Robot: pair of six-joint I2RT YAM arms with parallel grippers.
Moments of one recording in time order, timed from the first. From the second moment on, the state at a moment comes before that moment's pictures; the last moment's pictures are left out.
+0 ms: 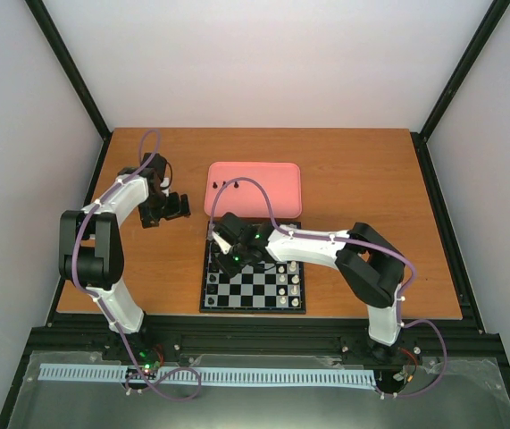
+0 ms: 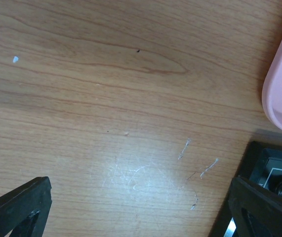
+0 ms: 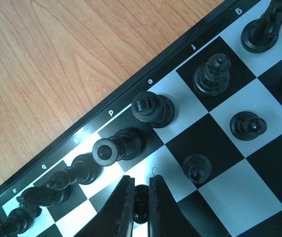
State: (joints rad) left arm -0.07 1.75 1.25 -0.87 0.10 -0.36; right arm 1.04 1.91 1.29 -0.43 -0.16 0.22
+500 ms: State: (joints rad) left arm -0.07 1.75 1.24 -0.87 0.10 -0.36; right arm 1.04 1.94 1.29 -0.41 -0.12 0.21
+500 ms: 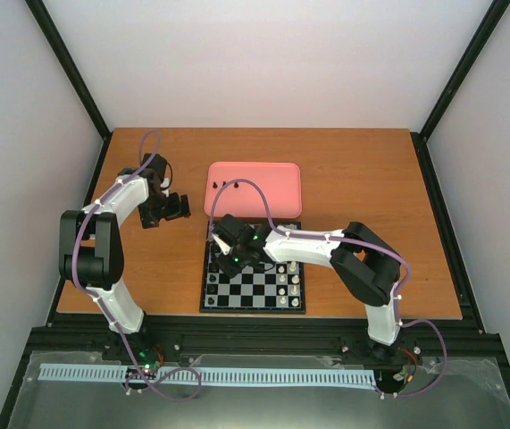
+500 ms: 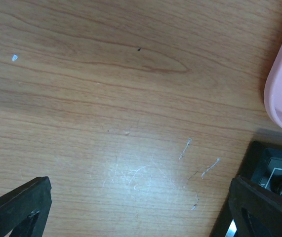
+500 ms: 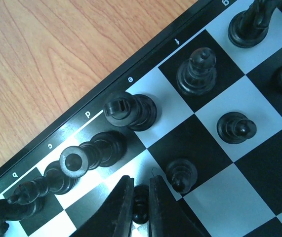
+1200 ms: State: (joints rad) left arm -0.07 1.75 1.24 -0.87 0.10 -0.36; right arm 1.04 1.94 1.30 -0.44 -0.11 0.17
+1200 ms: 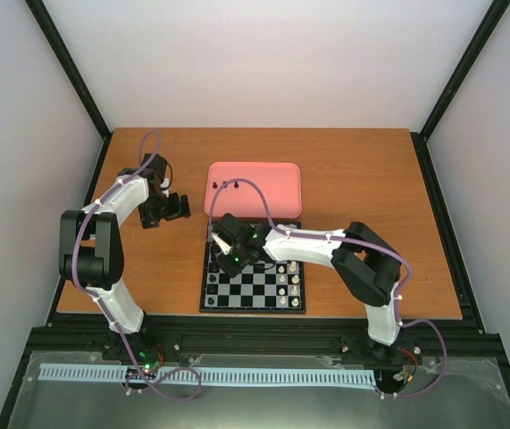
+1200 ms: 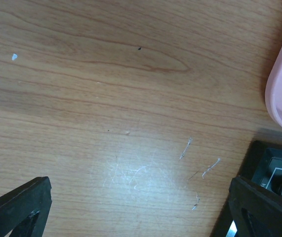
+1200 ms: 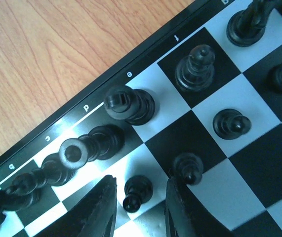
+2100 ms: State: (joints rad) left arm -0.07 1.75 1.24 -0.87 0.10 -0.36; right arm 0.66 2.32 2.08 -0.67 -0.02 0.14
